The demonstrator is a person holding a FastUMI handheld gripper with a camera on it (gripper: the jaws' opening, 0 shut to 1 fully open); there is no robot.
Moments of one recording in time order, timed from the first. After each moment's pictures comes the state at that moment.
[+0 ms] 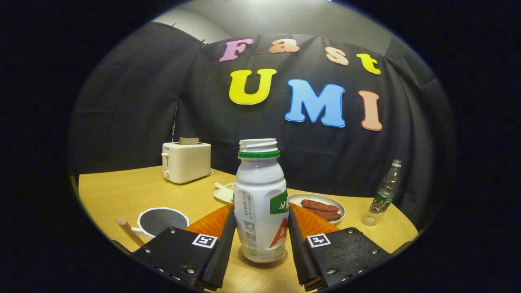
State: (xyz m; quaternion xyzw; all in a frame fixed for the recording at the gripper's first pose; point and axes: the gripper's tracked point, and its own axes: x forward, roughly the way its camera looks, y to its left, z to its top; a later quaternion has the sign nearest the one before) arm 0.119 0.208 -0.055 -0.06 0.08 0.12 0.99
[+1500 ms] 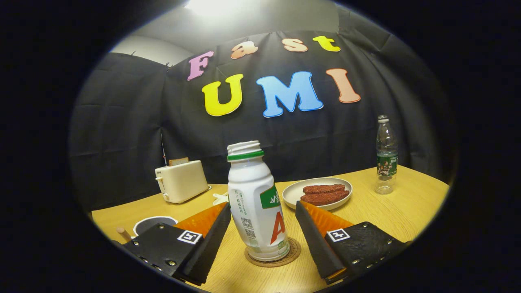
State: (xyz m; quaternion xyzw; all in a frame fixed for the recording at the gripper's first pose) arm 0.119 0.181 -0.071 0.06 0.05 0.11 0.99
